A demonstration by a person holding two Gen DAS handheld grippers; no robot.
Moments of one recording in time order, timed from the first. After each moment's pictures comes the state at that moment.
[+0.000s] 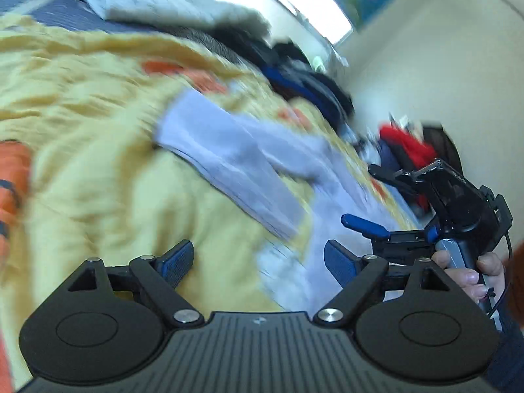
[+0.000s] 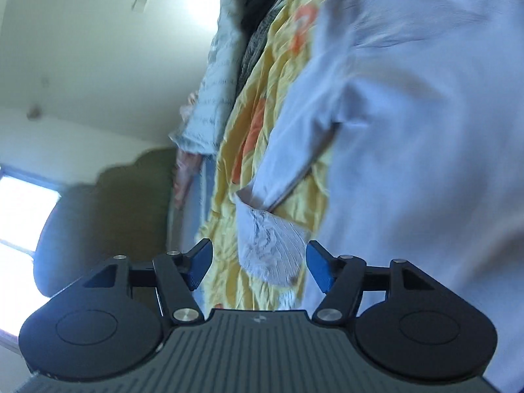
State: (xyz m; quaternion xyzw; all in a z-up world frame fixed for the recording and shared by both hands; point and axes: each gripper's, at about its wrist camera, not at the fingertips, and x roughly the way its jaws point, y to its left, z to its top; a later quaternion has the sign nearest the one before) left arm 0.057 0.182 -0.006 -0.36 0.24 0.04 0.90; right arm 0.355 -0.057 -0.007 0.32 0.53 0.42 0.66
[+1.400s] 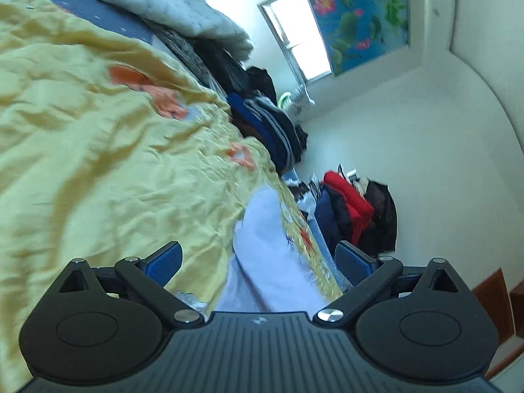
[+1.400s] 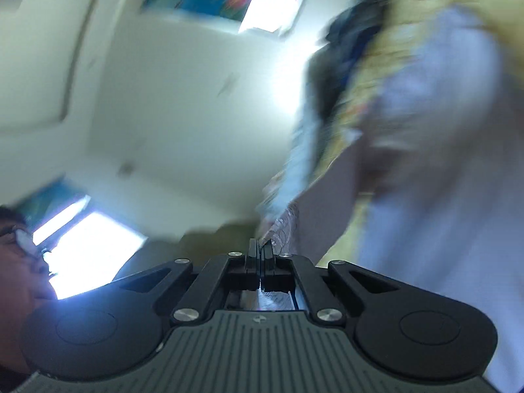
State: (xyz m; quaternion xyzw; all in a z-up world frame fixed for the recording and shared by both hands) left arm 0.093 0.210 0.026 -0.49 0.18 -0.04 0.85; right arm 0.187 -0.289 0.032 0.49 0.34 0.43 0.68
